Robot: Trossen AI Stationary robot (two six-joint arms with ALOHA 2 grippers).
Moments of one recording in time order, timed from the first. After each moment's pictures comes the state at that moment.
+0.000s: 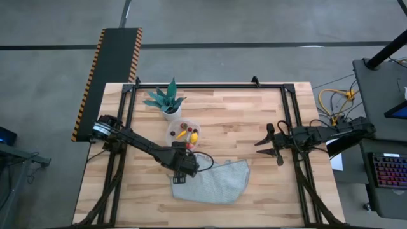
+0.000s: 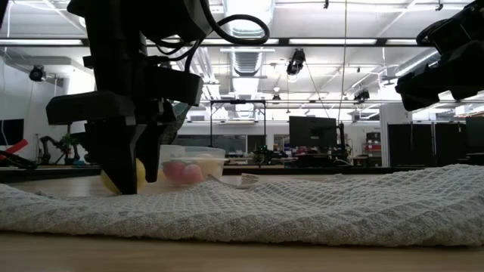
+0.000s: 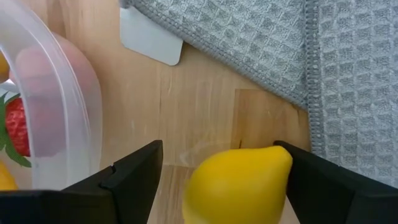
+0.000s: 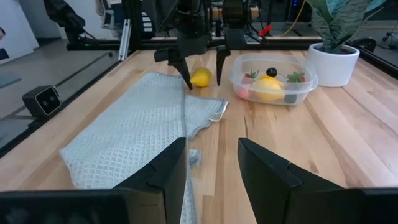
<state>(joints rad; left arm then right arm) -0.33 1.83 1.15 -0.74 -0.20 -0.36 0.19 0.20 0.03 -0.05 0.02 0.05</state>
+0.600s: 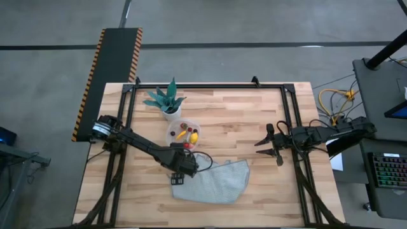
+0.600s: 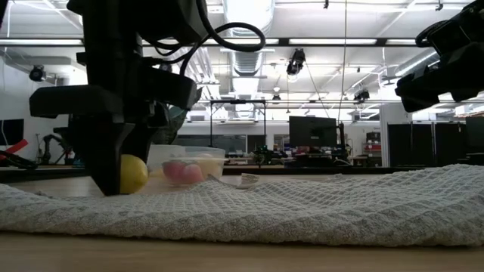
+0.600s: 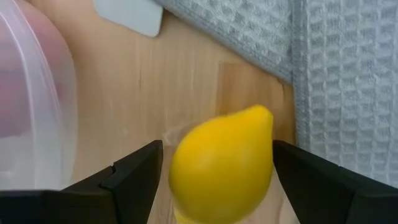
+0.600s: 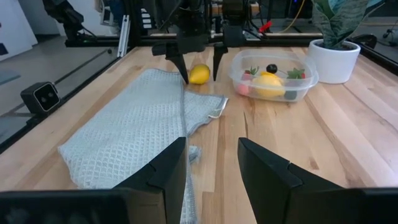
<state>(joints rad) -0.34 1.83 1.15 -0.78 -0.12 -0.39 0.19 0.21 0.03 -0.05 0.02 0.05</state>
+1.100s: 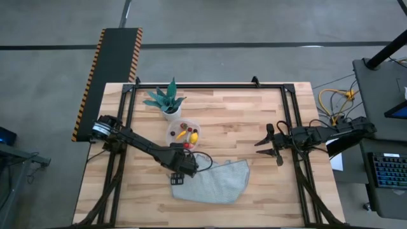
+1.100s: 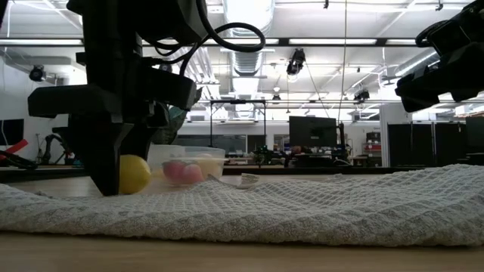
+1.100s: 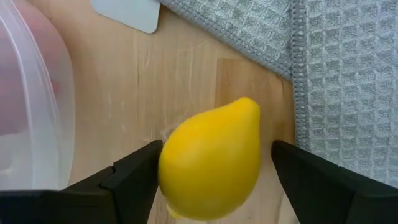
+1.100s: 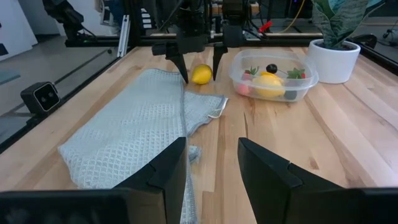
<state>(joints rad) -0.34 1.83 1.15 -0.78 -0.12 -0.38 0.19 0.21 0.03 -0.05 0.02 0.05</state>
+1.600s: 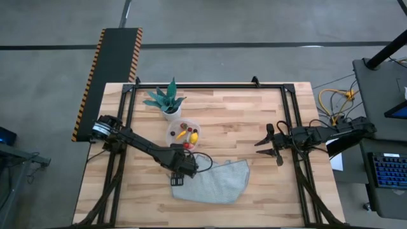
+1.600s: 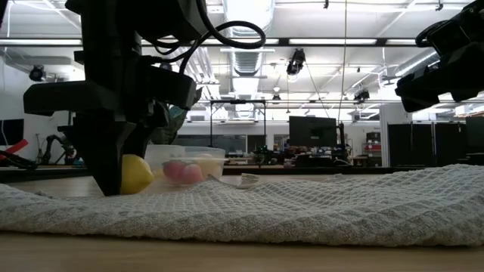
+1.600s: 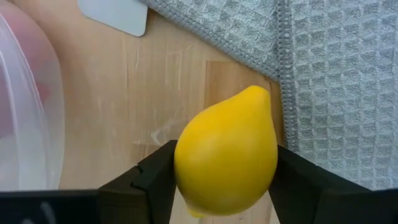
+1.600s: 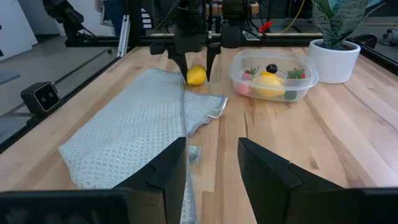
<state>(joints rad) -0.33 1.83 1.15 -0.76 -0.11 -0.37 0.19 0.21 0.03 -0.05 0.02 0.05</state>
